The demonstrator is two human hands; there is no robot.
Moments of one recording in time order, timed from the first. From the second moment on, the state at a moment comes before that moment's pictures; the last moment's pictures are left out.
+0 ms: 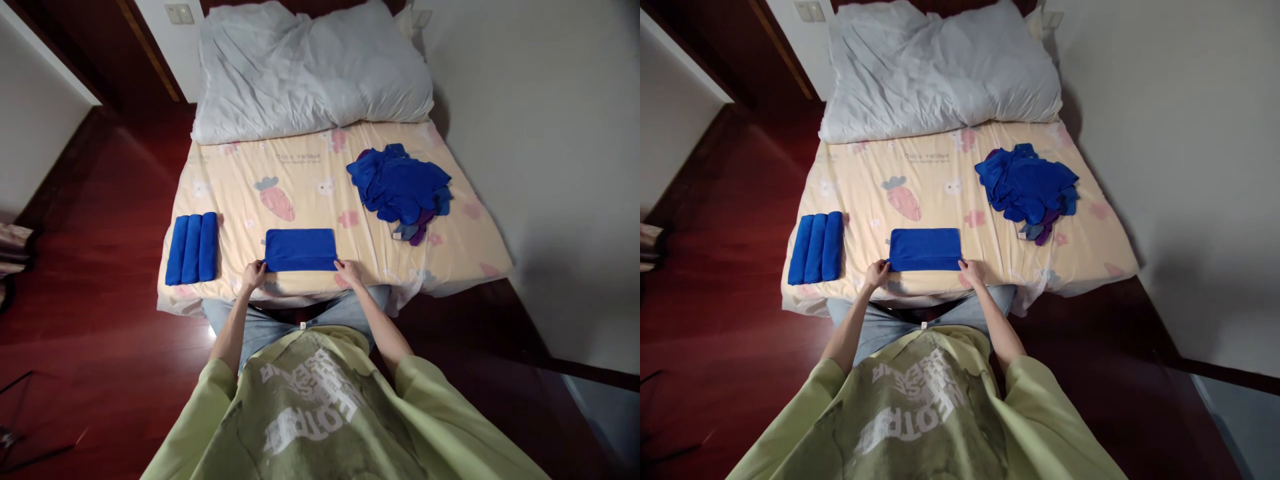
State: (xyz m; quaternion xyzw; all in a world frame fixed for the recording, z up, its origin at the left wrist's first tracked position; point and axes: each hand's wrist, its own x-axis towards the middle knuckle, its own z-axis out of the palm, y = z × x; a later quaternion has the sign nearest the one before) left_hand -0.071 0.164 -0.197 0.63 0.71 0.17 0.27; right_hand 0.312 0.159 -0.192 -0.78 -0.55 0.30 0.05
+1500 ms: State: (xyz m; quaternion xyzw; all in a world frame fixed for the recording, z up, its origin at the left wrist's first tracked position) left_hand -0.070 0.115 -0.185 0.80 0.57 0.11 0.14; right_hand 0.324 0.128 -0.188 -0.54 -0.83 0.12 0.08
